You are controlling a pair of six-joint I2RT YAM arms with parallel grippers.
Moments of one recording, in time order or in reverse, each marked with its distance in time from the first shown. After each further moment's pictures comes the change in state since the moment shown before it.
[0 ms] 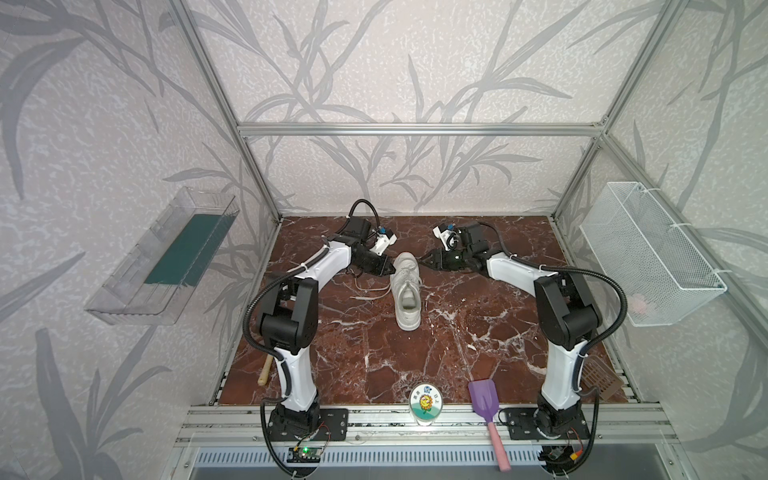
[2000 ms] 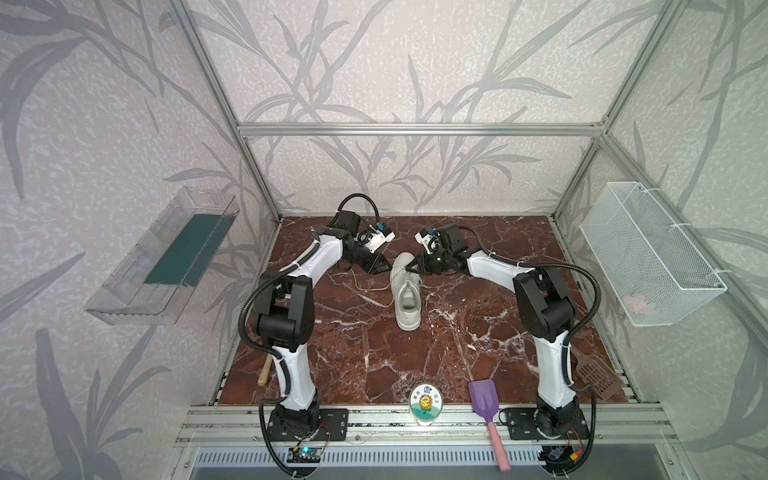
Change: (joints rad) left arm 0.072 0.056 0.105 -0.107 0.084 0.409; right arm 0.099 0.143 0.161 -0.090 -0.002 0.065
